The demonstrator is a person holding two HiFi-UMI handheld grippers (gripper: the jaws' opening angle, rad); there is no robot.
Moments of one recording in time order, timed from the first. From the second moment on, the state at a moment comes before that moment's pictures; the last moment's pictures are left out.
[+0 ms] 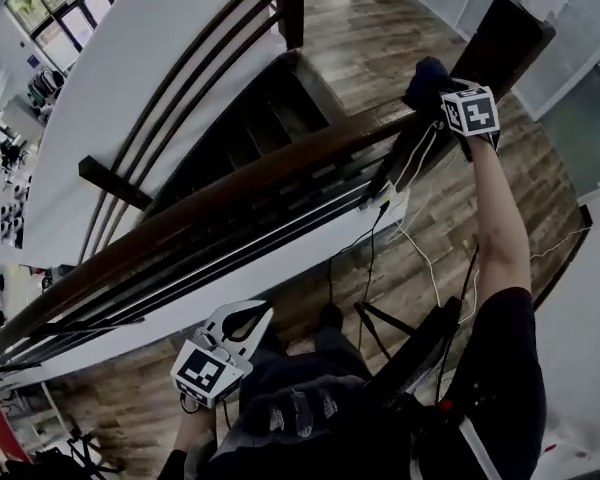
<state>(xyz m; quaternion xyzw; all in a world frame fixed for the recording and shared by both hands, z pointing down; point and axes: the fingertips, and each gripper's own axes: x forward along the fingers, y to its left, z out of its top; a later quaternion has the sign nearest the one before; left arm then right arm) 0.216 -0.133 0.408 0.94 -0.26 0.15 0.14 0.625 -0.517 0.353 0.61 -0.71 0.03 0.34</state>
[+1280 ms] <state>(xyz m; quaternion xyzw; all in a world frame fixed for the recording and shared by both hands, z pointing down) -0.126 -0.014 0.384 0.91 -0.40 0.11 0.10 0.064 -0.335 0.370 0.43 -0.84 0.05 0.32</state>
